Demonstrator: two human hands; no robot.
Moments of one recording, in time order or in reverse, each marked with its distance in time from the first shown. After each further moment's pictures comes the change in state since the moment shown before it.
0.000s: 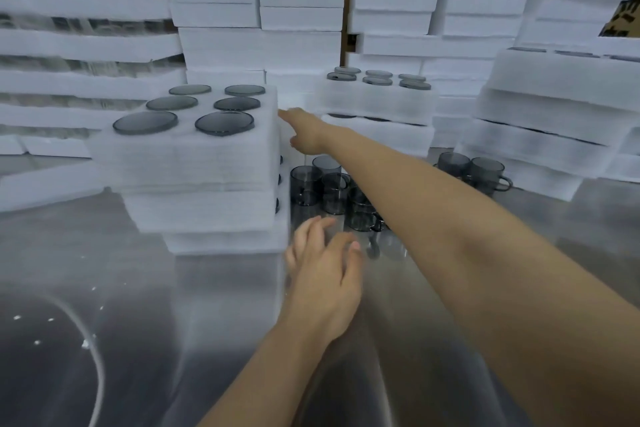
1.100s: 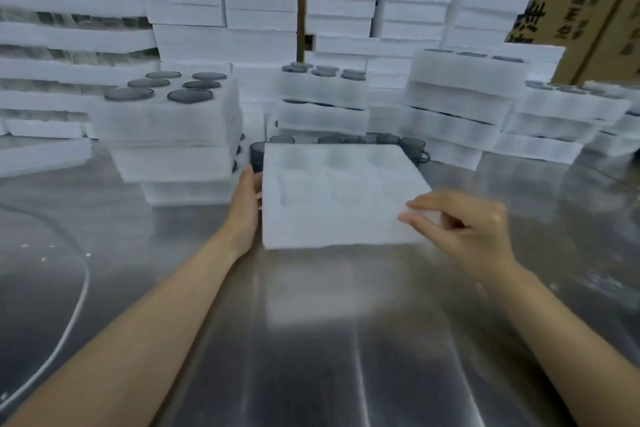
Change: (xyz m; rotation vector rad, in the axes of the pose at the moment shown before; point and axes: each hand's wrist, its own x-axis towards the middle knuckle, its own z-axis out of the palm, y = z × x) left_hand 0.008 0.010 -0.028 -0.969 -0.010 -0.435; right_hand -0.399 0.046 0.016 0.168 1.030 -0.267
